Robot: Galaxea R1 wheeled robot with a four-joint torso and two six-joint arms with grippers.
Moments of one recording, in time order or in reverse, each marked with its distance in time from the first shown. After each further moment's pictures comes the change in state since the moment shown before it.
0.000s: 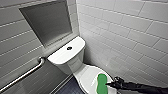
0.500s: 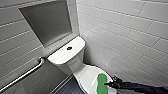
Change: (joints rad) left arm 0.003 -0.003 0.000 0.000 0.000 0.000; right arm -0.001 0.079 -0.121 0.000 -0.022 0.000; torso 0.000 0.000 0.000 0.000
